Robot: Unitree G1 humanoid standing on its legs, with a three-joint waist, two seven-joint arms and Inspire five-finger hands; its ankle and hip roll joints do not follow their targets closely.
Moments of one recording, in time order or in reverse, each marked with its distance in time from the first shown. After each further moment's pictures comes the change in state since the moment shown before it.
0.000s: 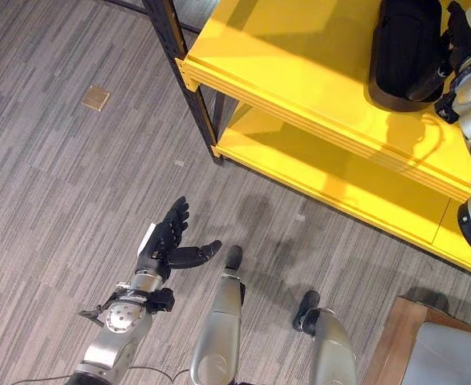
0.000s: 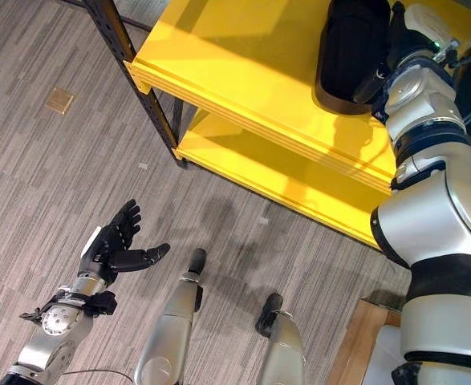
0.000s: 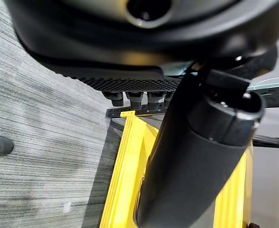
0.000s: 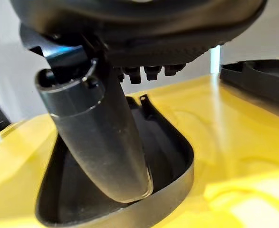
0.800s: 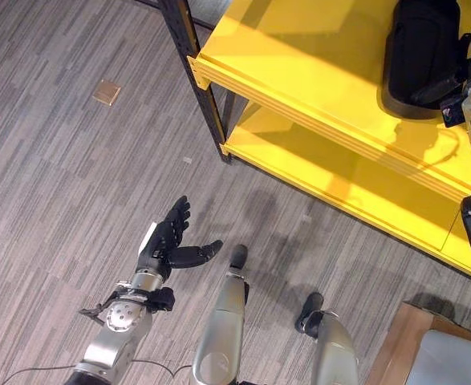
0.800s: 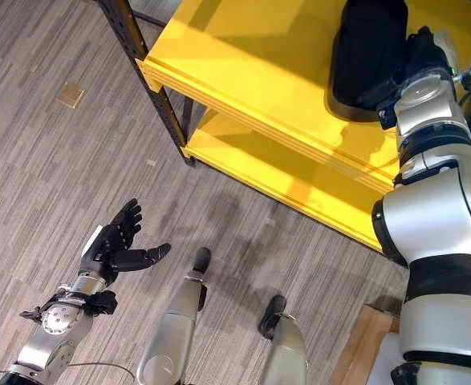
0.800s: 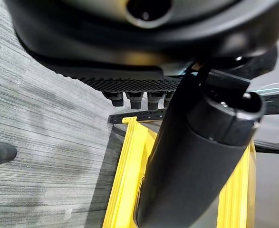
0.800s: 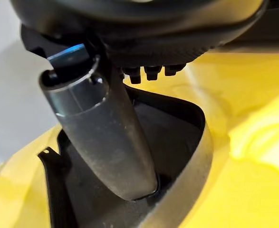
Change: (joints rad) left arm -0.003 0.003 -0.001 -0.008 0.007 0.007 0.001; right arm -0.001 -0.002 -0.118 0.069 0.193 0.070 -0.025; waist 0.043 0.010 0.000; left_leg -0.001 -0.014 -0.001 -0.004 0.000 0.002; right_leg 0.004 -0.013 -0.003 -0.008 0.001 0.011
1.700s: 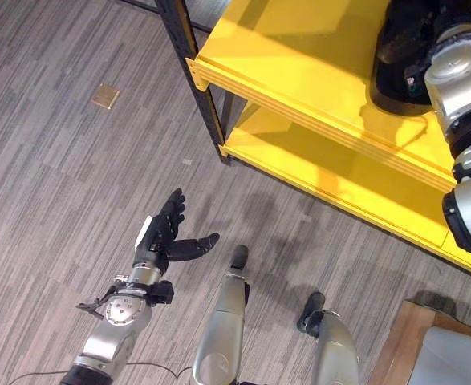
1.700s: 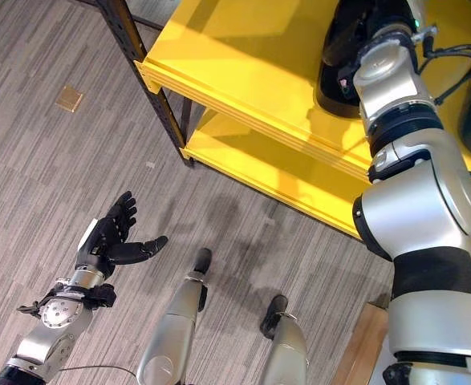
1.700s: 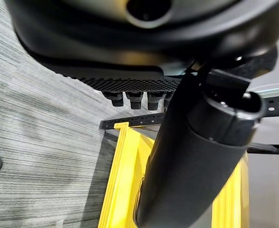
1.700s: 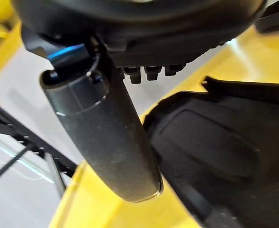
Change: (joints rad) left arm -0.042 0.024 -0.002 0.002 -0.001 -0.001 0.052; right arm -0.047 0.106 0.062 -0.206 0.058 -0.053 -0.145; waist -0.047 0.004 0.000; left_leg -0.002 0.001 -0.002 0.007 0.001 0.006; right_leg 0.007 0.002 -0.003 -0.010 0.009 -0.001
